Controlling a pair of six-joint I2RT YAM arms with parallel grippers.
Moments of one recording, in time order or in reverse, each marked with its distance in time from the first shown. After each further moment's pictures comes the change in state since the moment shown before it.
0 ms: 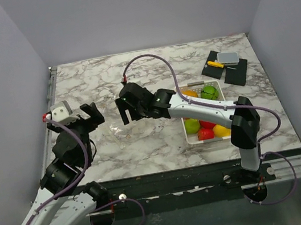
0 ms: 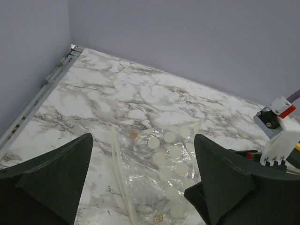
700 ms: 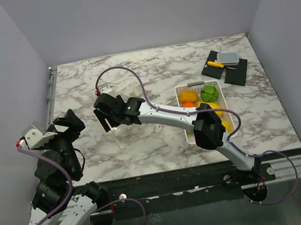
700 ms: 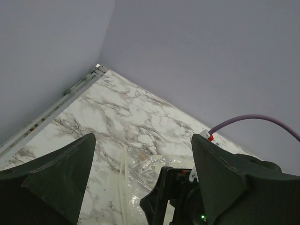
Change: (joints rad) left arm 0.074 -0.224 -0.049 0.037 -0.121 -0.026; right arm 0.069 0.426 0.468 -0.068 0.020 -0.093
